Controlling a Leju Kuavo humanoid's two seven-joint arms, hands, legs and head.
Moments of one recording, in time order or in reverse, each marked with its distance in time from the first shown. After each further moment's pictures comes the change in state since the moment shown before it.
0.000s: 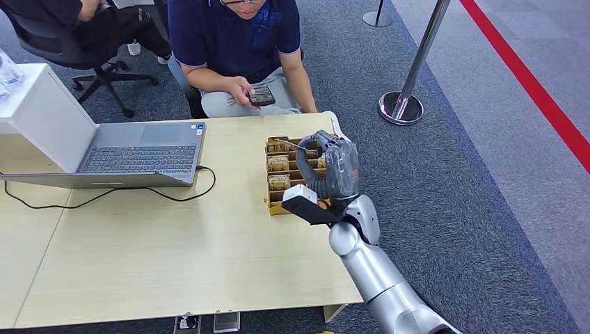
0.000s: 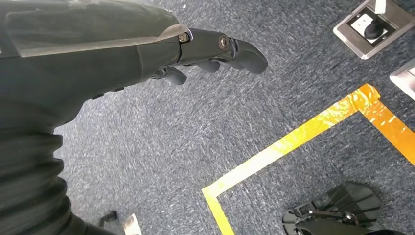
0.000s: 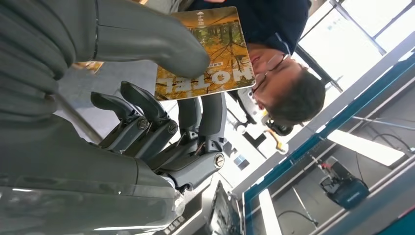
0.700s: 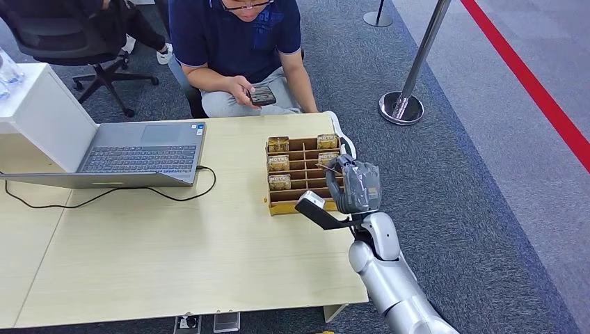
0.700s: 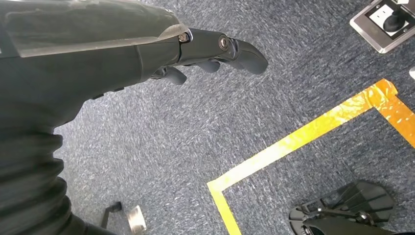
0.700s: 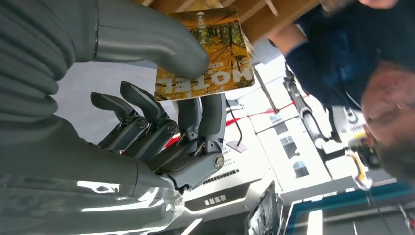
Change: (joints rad) left arm 0.033 0.004 0.035 0.000 0.003 0.009 -0.006; right arm 0.092 -0.066 -0.112 0.051 0.367 -0.029 0.295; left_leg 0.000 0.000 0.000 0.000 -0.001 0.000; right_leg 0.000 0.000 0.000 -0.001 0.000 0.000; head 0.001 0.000
